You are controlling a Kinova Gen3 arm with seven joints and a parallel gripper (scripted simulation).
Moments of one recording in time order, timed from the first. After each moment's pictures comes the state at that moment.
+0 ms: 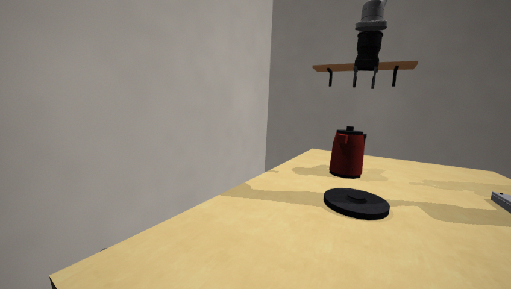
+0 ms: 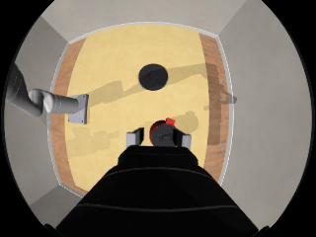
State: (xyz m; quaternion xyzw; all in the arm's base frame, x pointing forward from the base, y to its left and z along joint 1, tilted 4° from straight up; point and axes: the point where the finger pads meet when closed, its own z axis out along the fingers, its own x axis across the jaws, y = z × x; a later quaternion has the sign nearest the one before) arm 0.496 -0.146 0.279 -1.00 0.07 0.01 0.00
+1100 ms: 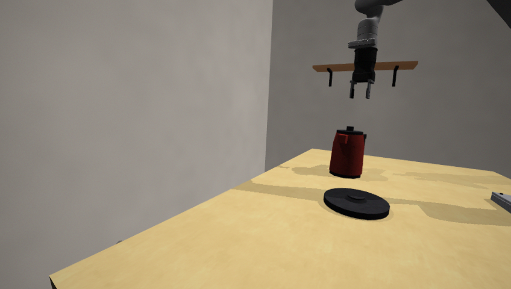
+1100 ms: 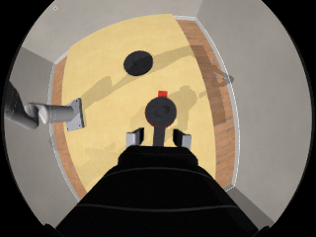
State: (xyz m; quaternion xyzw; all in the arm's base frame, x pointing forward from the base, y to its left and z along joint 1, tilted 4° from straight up) arm 0.496 -0.224 0.251 -0.98 0.19 0.03 -0.01
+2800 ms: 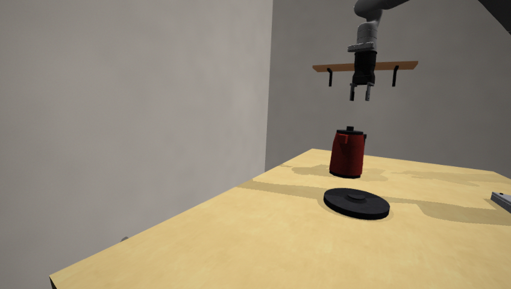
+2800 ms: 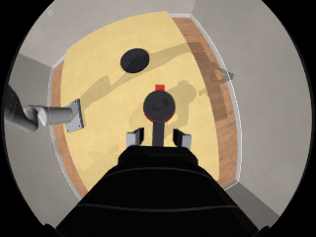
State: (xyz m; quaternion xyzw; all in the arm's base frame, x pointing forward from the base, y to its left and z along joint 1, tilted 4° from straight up) arm 0.494 -0.241 0.244 -0.98 0.21 0.03 -0.02
